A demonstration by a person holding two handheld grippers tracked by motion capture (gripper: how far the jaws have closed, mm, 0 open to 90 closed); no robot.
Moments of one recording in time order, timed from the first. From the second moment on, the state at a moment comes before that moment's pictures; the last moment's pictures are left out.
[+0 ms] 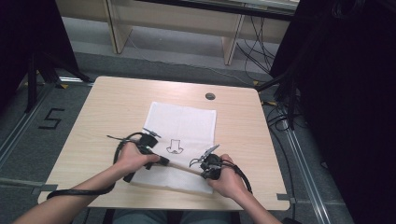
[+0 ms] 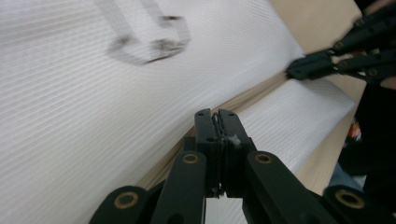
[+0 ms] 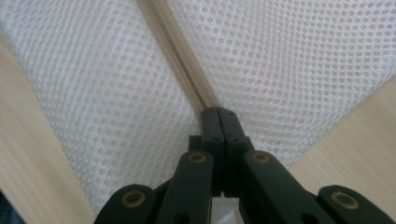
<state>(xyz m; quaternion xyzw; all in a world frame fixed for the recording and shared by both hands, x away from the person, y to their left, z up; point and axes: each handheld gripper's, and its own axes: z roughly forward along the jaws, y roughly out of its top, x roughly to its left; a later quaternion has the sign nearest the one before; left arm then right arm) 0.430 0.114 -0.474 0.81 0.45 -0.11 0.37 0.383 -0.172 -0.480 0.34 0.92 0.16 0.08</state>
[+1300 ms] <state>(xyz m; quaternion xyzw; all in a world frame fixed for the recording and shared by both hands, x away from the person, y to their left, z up) 0.387 0.204 -0.490 0.77 0.50 -0.07 0.39 0.395 -0.202 -0.479 0.37 0.91 0.16 0.08</state>
